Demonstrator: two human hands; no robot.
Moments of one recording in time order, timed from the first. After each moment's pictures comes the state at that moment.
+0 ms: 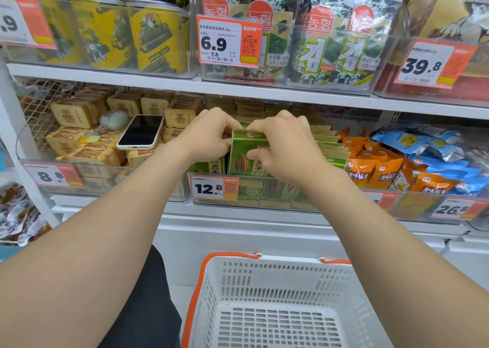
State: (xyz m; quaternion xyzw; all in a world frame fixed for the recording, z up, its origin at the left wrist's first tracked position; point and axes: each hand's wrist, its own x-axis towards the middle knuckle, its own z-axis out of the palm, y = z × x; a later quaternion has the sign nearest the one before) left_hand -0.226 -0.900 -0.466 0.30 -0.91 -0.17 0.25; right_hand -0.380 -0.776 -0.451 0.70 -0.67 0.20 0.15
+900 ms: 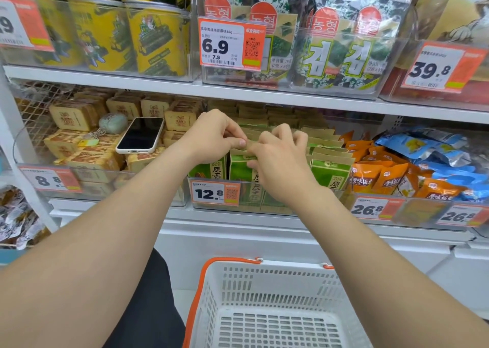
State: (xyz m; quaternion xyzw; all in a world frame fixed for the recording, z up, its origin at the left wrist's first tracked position) left_hand -0.234 -0.913 -0.471 0.34 -0.87 -0.23 0.28; right_hand -0.376 -0.791 -0.488 0.68 -0.68 0.13 0.22
